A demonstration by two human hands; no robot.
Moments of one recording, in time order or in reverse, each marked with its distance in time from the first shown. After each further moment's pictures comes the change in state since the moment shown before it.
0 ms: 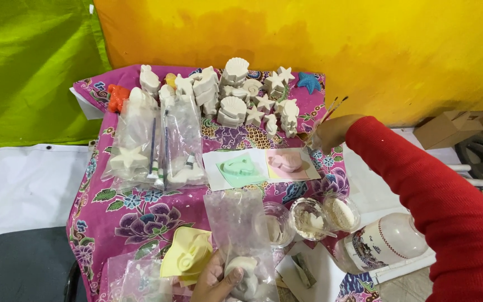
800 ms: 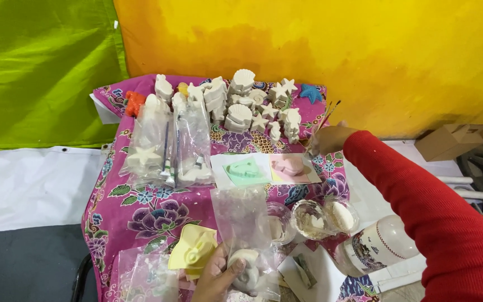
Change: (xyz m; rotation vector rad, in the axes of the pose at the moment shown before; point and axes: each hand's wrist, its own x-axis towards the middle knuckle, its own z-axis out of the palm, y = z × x) left_hand -0.003 0.006 0.002 -0.194 -0.155 0.035; right_hand 0.006 -0.004 0.013 -0.051 0.215 0.034
